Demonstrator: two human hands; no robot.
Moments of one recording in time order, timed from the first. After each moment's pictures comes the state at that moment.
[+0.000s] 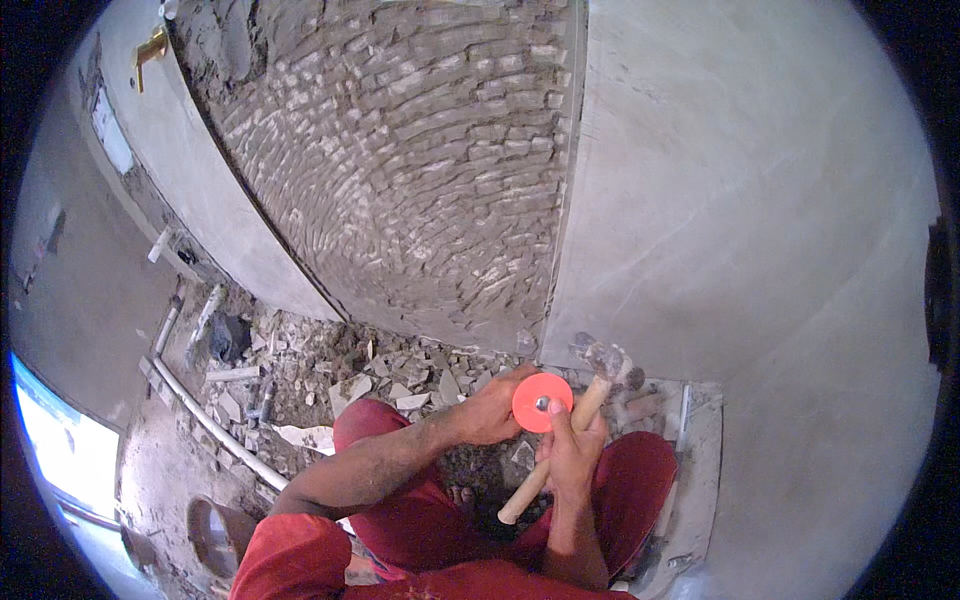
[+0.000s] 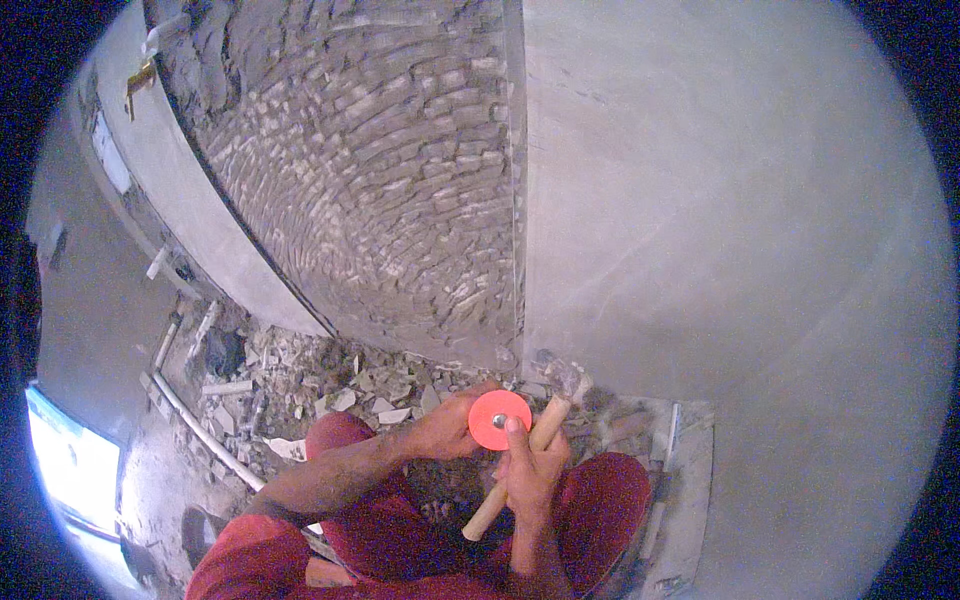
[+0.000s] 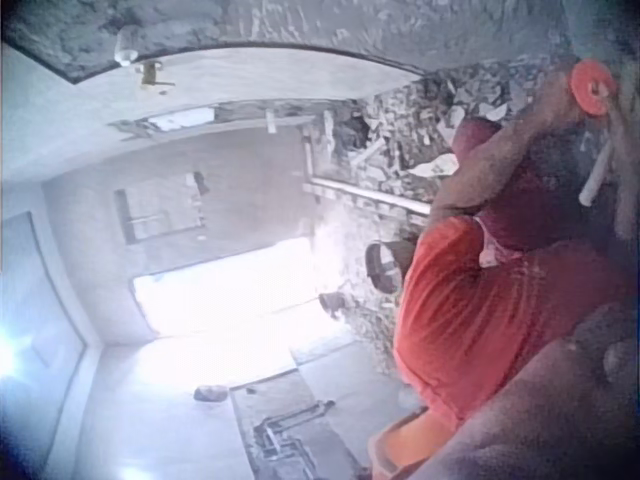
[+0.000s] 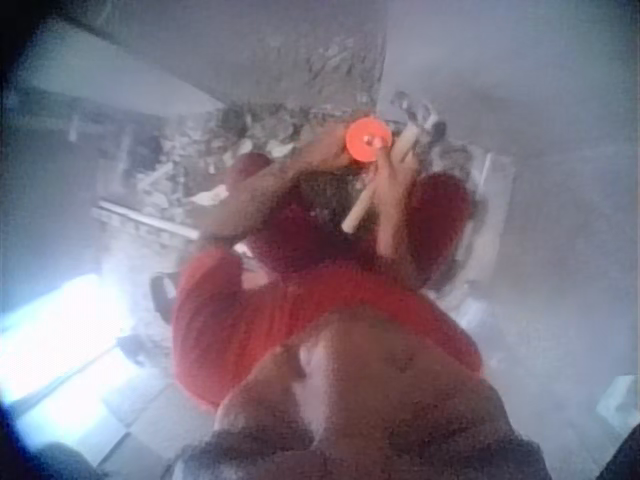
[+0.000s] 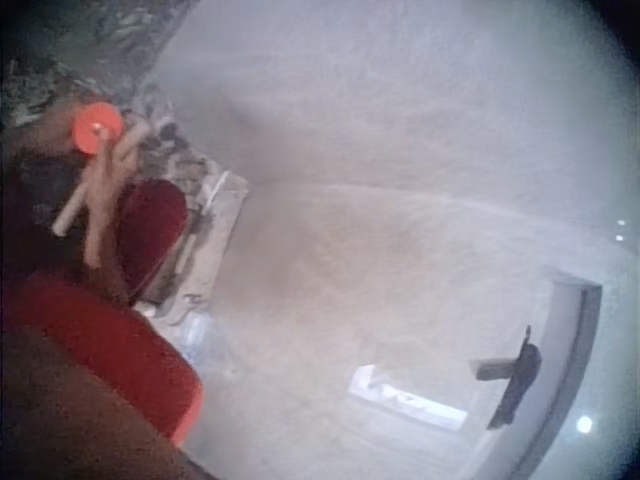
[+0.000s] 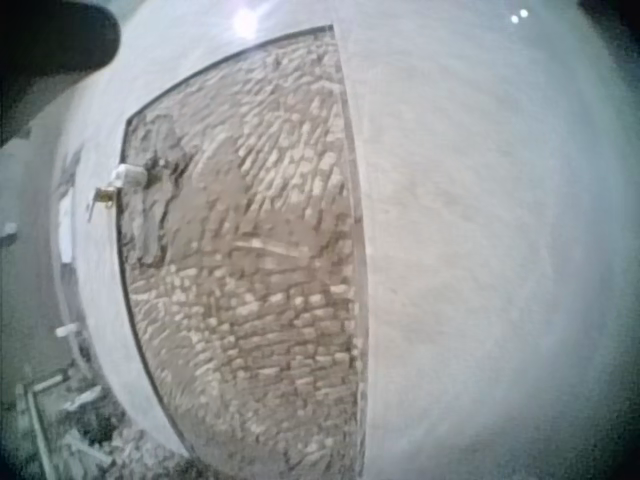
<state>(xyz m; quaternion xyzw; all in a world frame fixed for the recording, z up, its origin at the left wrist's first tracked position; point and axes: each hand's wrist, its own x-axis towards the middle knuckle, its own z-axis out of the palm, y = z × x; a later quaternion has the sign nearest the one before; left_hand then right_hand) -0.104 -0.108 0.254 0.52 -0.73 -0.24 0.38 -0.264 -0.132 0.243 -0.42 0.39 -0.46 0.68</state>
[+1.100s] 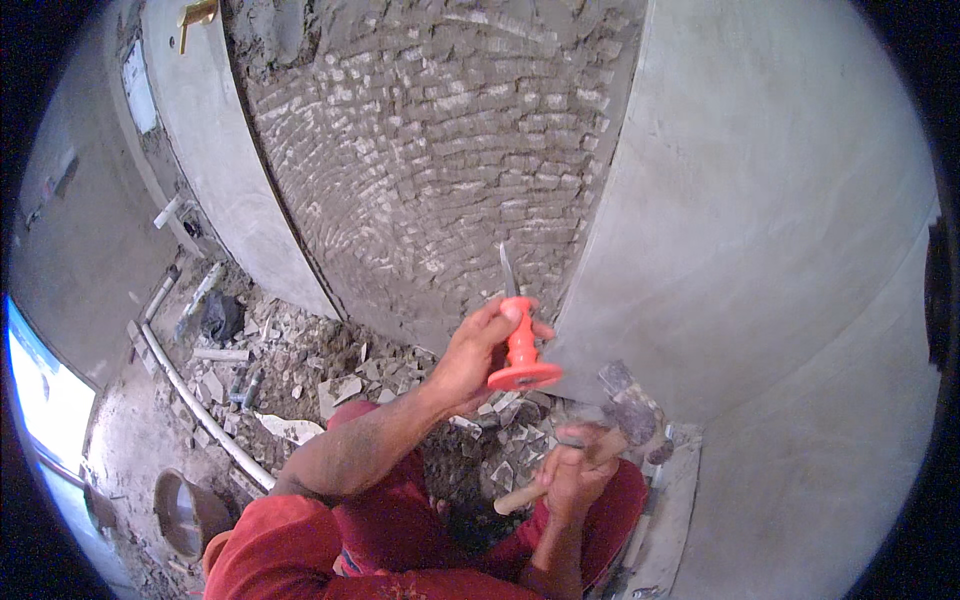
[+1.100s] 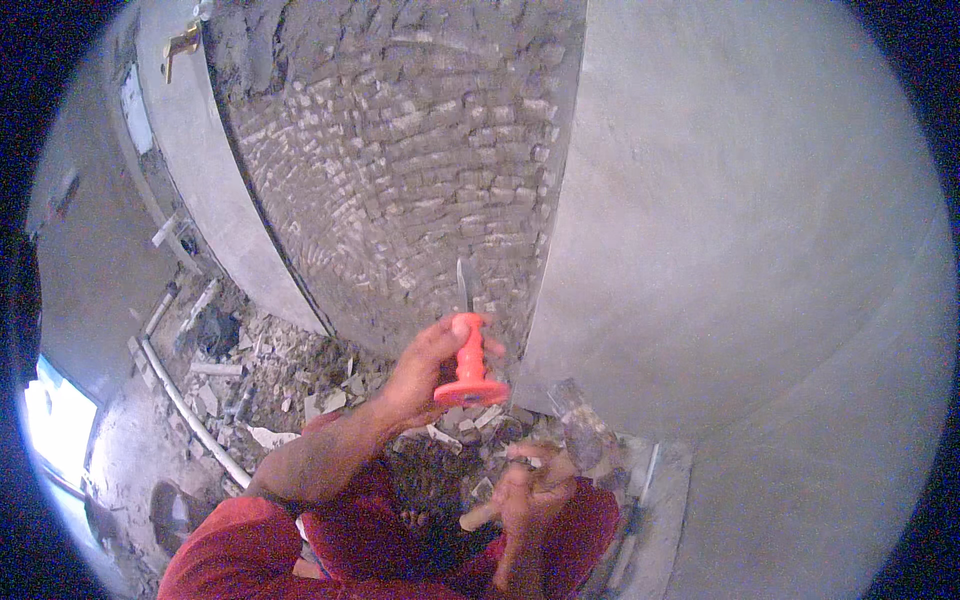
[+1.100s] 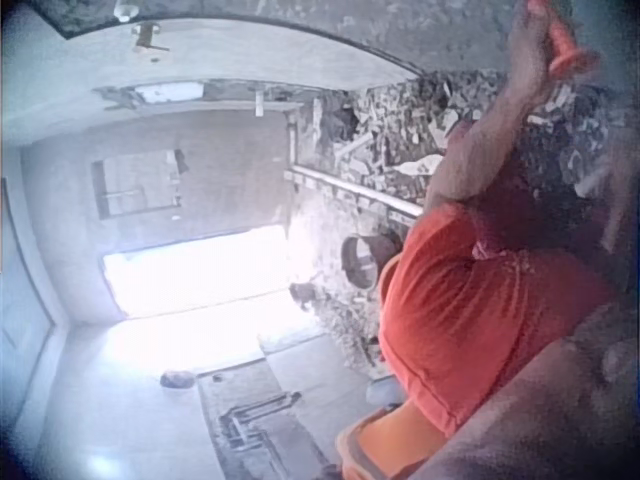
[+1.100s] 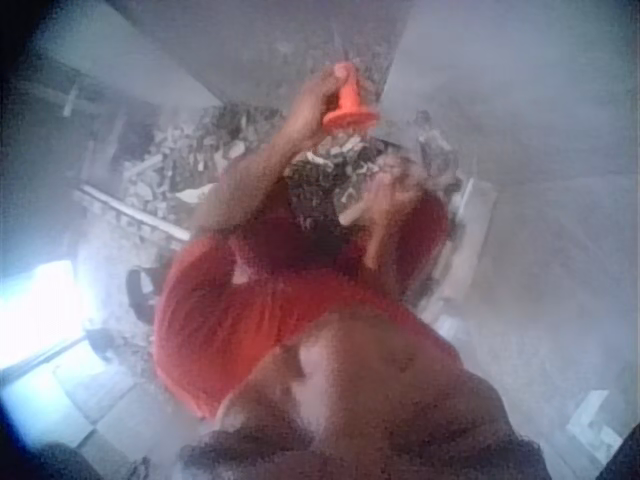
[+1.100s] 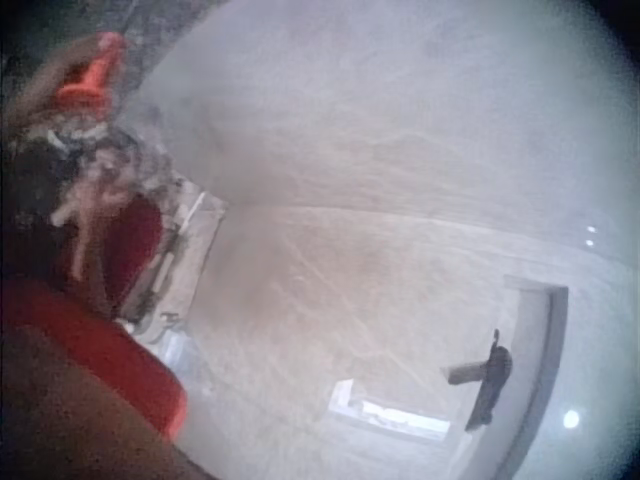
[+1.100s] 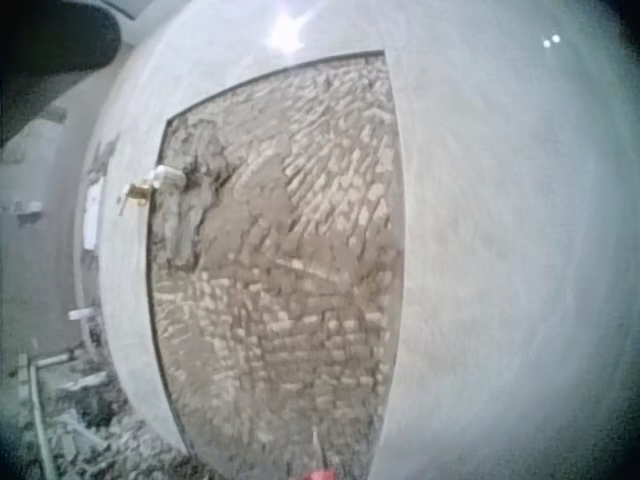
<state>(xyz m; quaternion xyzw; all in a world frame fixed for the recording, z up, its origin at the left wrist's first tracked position) -0.085 -0.133 0.346 0.38 -0.29 -0.51 0.71 -0.273 -0.137 0.252 -0.51 0.24 -0.56 0.61</state>
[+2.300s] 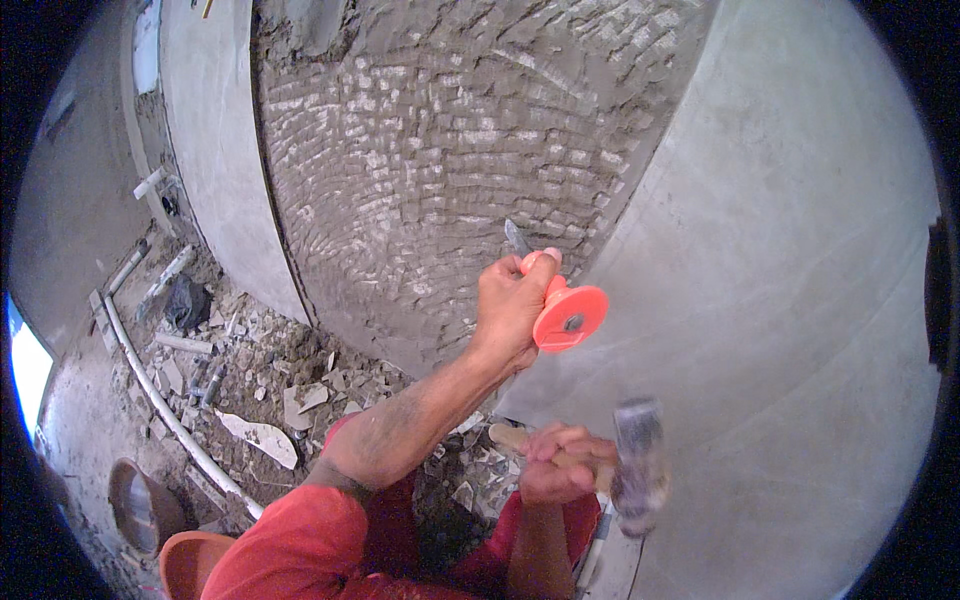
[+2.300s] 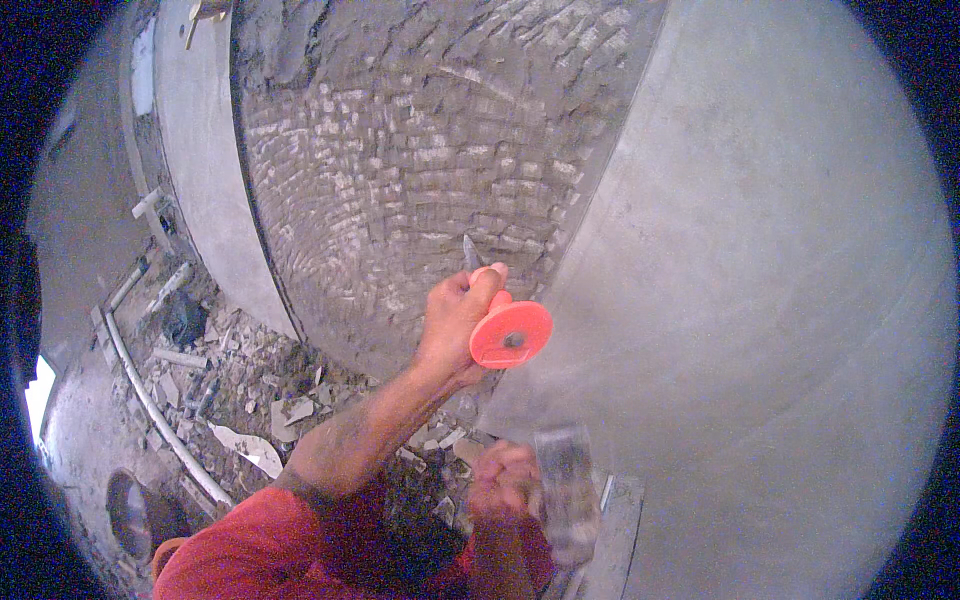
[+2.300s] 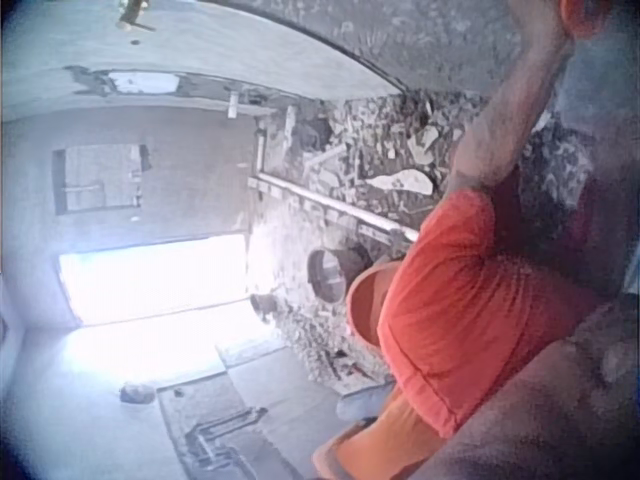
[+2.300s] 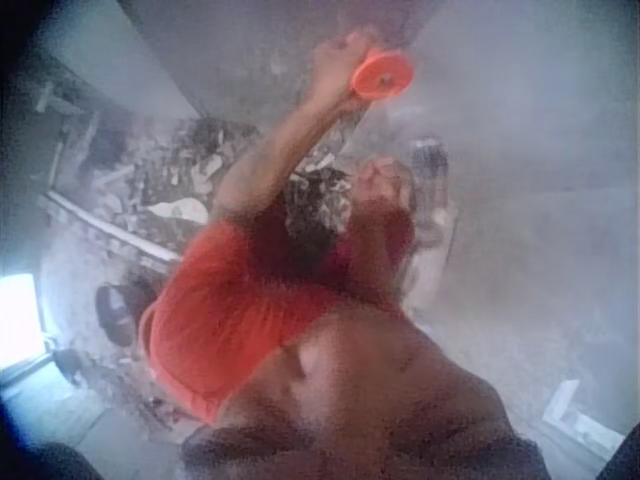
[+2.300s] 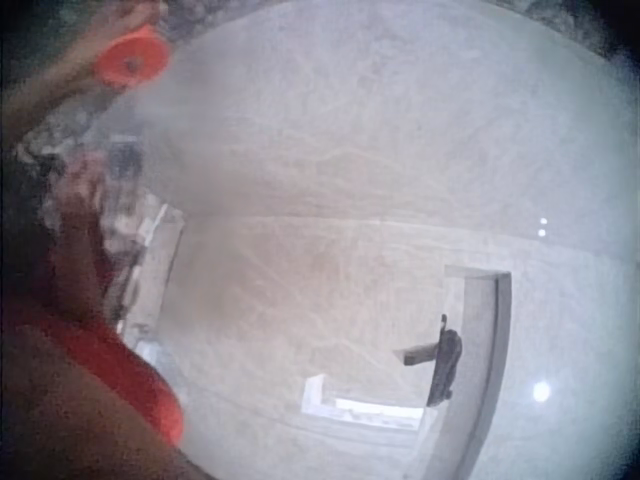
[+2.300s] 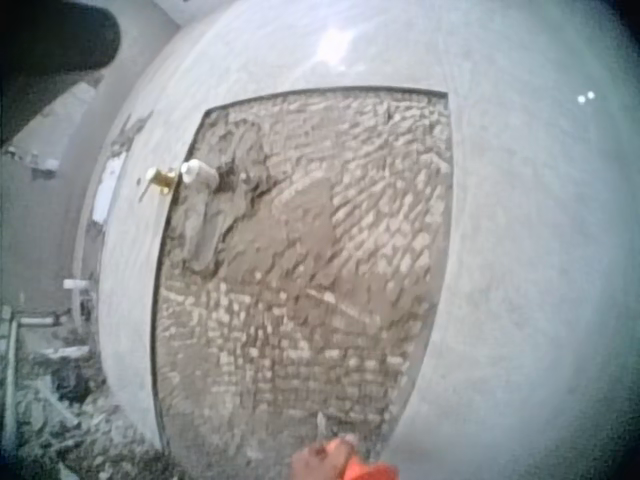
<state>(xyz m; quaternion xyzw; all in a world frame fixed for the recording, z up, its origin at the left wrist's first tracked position) -0.077 -0.204 0.420 0.39 -0.20 -0.33 0.84 -0.217 -0.167 0.303 -0.55 0.02 -0.68 0.48</state>
